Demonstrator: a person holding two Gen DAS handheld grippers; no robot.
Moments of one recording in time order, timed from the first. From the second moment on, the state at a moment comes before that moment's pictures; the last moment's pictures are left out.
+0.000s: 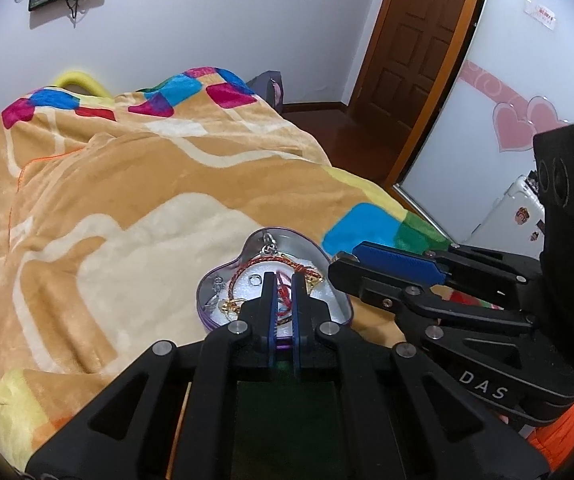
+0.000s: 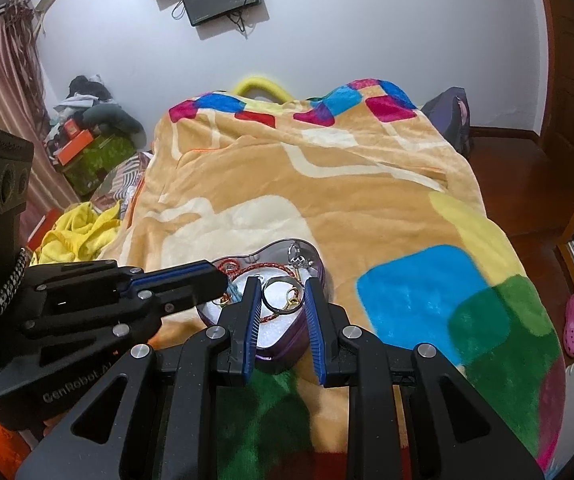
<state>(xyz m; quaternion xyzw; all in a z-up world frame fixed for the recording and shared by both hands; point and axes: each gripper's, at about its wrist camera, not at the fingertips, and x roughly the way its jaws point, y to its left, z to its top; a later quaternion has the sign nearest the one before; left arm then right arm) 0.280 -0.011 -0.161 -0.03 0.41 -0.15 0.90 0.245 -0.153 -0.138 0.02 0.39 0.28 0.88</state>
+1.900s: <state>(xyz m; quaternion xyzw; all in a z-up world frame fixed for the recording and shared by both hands) 0.067 -0.002 0.046 0.00 0.08 -0.04 1.00 0.068 -0.196 0.056 0.01 0.08 0.25 0.96</state>
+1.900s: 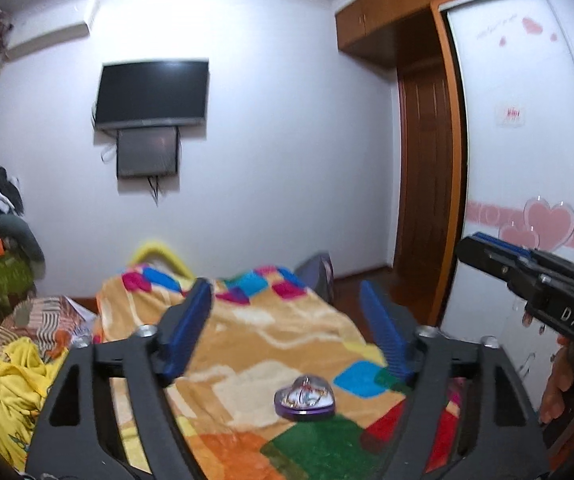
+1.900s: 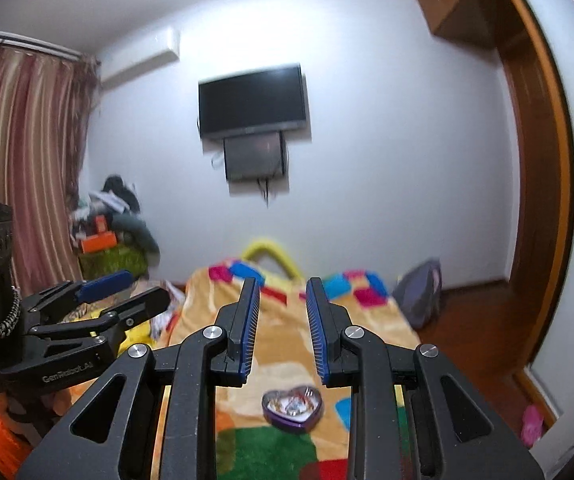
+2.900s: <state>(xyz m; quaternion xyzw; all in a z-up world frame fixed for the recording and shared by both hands) 0.026 0.005 0.039 -0.03 0.07 0.00 1.00 0.031 -0.200 0.043 0.02 0.07 0.20 0.98</state>
